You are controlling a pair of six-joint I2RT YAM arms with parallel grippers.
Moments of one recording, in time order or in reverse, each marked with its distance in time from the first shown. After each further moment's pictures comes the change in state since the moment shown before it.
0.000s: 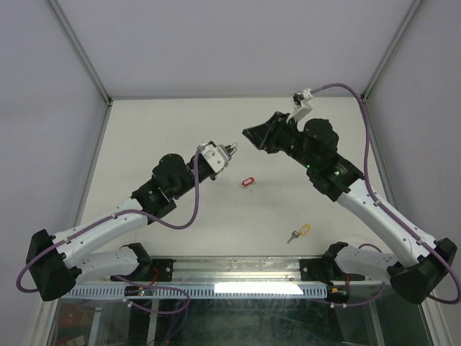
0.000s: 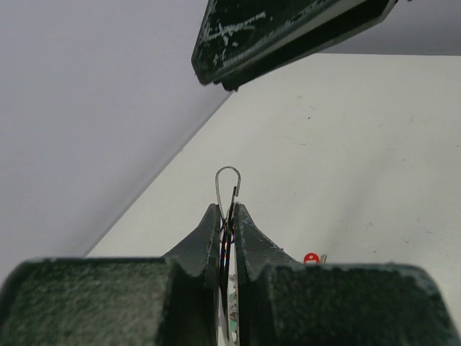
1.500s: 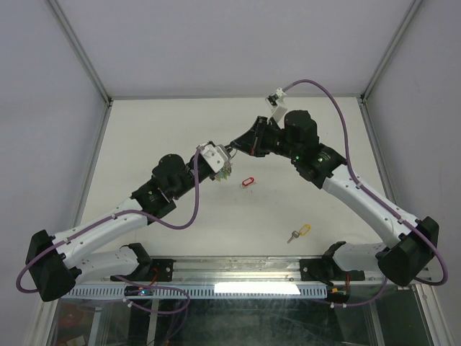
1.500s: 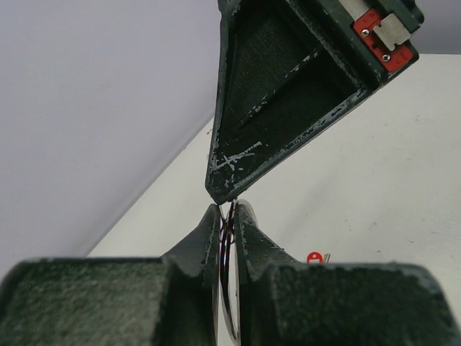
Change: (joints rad) left arm 0.002 -0.003 -0.004 0.000 -0.017 0.002; right arm 0.000 0.185 0.089 -0.101 -0.244 0.056
